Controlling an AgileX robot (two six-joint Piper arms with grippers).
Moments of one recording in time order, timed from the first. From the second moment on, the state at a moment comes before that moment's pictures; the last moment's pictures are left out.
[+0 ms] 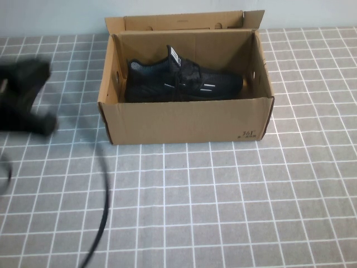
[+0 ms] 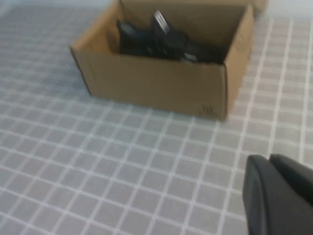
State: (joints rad) right arm 0.55 0.23 -0.79 -0.02 0.99 0.26; left arm -0.28 0.88 -0.81 -0.55 0.26 0.71
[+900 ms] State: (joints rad) right arm 0.55 0.14 -0.45 0.11 0.52 0.20; left arm -0.29 0.21 0.03 -0.74 -0.01 0.69
